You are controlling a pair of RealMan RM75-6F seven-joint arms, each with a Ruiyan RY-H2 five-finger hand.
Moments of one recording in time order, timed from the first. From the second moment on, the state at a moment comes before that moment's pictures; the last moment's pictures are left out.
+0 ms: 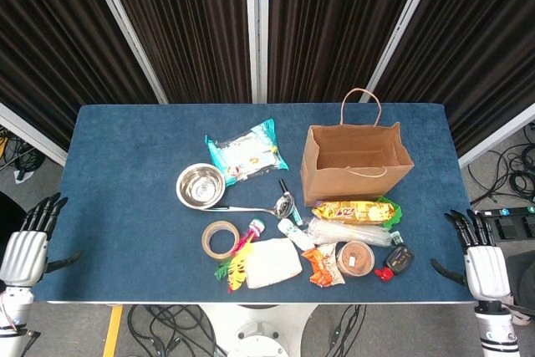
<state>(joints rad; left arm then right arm) -0.08 -1.39 -0.02 -1.15 1.56 1.56 -0.31 0.05 -1.50 0.03 -1.02 -1.59 1.64 0.35</state>
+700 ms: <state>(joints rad) -0.07 -1.38 -0.03 -1.14 1.56 1.60 -0.35 0.14 -1.41 0.05 -1.42 -1.65 1.53 0.01</state>
